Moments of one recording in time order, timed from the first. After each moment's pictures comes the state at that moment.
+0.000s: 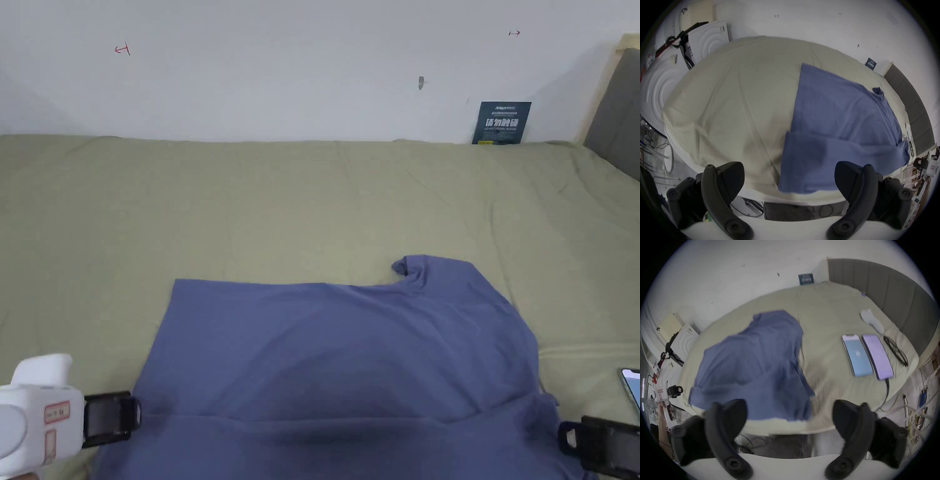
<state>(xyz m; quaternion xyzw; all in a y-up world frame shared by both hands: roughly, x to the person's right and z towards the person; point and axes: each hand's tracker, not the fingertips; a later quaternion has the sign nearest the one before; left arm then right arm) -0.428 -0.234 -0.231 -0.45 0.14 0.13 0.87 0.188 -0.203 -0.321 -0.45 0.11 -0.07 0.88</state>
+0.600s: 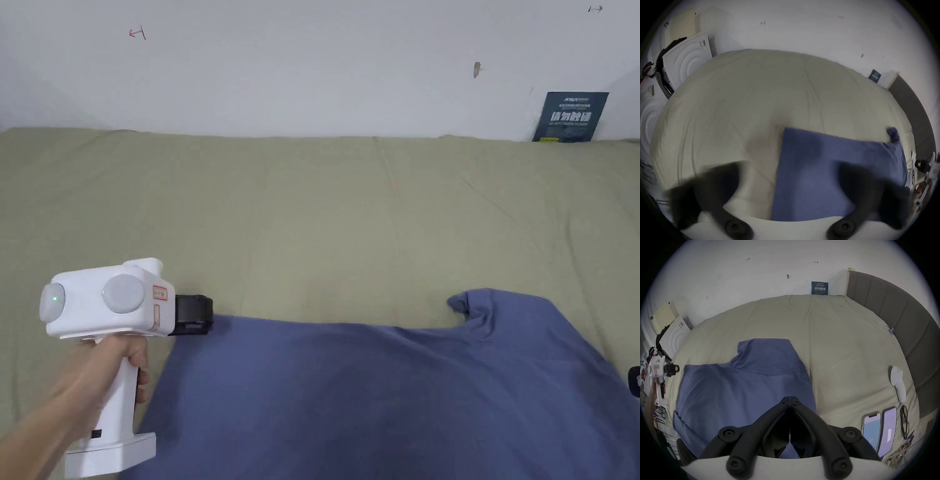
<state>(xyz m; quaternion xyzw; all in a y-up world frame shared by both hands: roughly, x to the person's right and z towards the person) -0.505 -0.291 -0.521 -0.47 0.14 0.13 0.86 0.135 -0.230 -0.549 -0.46 0.11 0.02 0.88</state>
